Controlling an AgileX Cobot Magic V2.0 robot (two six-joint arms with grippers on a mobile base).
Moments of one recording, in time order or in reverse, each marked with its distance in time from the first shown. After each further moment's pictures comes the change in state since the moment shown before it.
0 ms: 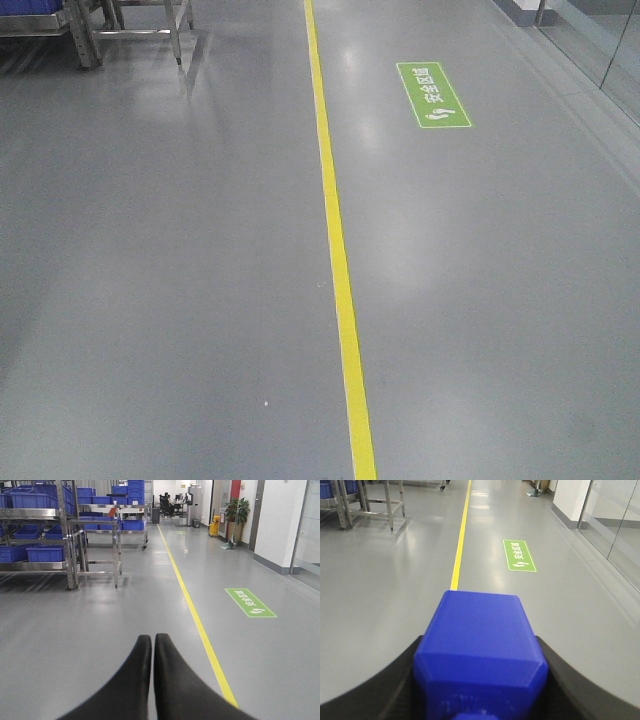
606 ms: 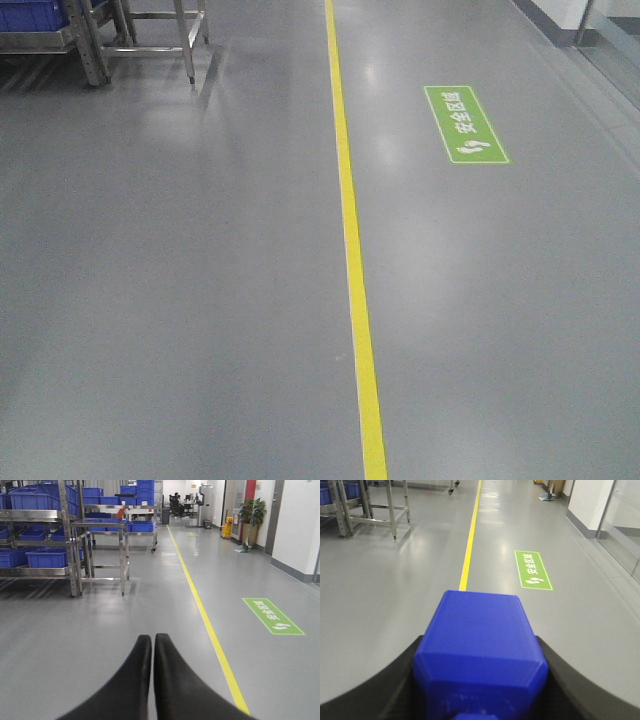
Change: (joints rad) left arm 0.000 0.000 0.000 0.000 0.000 0.000; right arm 0.000 0.000 0.000 0.000 0.000 0.000
